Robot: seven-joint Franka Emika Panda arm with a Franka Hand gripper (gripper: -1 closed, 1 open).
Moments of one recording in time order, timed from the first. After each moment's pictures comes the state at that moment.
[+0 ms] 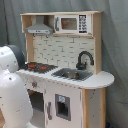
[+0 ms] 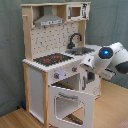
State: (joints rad) arm -0.04 -0.24 1.23 -2.14 -0.52 1.77 0.21
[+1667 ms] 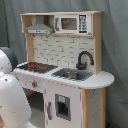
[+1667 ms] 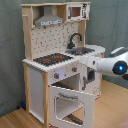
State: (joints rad) arm -0.13 -0.30 1.44 -2.08 -0.93 1.66 0.11
